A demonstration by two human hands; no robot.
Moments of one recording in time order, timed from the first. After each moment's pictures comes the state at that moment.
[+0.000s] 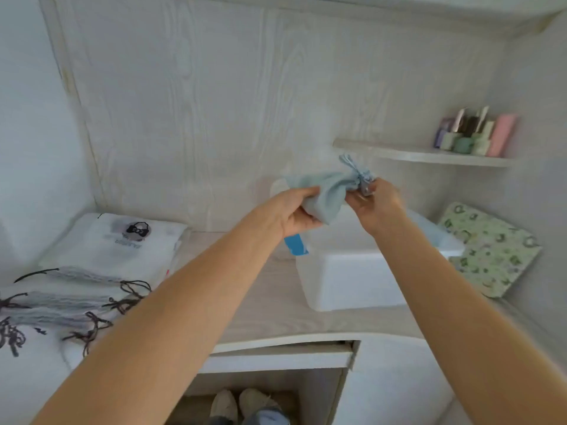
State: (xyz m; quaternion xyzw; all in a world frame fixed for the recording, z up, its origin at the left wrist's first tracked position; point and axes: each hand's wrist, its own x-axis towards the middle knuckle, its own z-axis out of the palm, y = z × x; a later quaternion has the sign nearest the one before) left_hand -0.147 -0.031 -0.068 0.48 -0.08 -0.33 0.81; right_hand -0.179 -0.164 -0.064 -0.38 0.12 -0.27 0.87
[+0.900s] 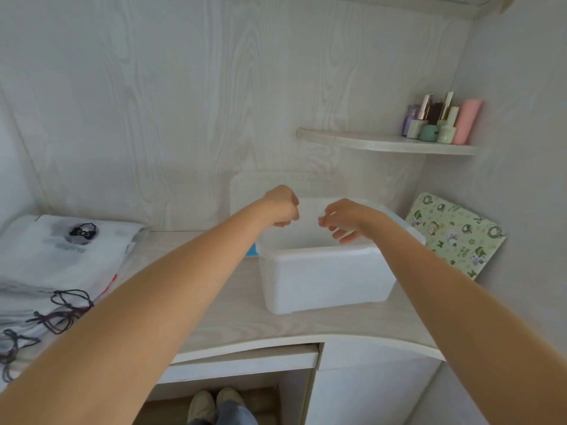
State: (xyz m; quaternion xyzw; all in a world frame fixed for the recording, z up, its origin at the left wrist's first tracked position) left_hand -0.123 -0.098 -0.084 0.87 -0.20 -0.13 0.42; right_hand -0.177 -0.237 -0.091 -0.90 0.21 0.02 0.37
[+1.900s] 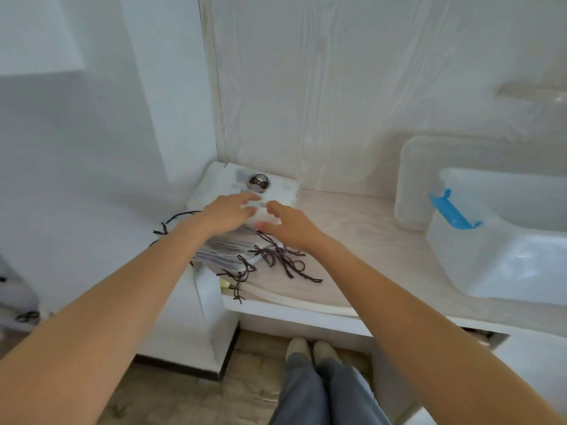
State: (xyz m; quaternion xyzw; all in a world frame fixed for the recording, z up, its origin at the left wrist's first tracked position) left_hand -0.069 0.283 -0.179 0.97 -0.11 -0.04 0.22; right_hand -0.097 0.128 -0.194 -0.93 -0.14 0.03 0.33
